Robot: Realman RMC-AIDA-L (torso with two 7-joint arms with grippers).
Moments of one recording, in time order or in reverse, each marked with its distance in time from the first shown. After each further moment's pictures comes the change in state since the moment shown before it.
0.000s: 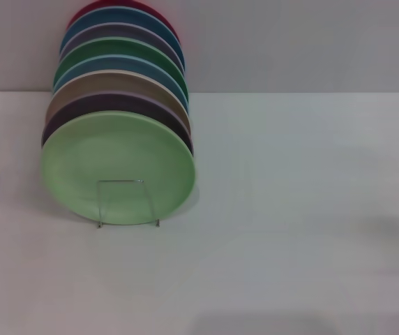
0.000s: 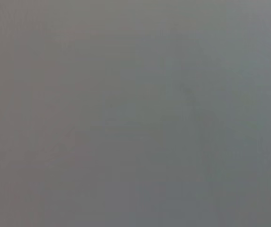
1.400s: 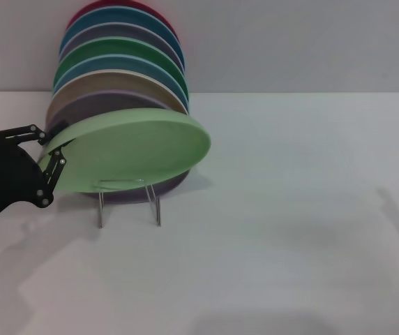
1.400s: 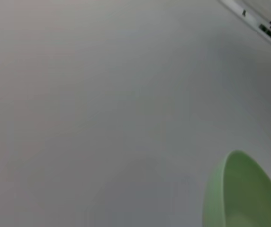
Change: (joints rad) left arm -0.209 0.143 0.781 0.193 0.019 0.184 0.286; right arm -0.017 0.000 -0.018 0.117 -0.255 0.154 0.254
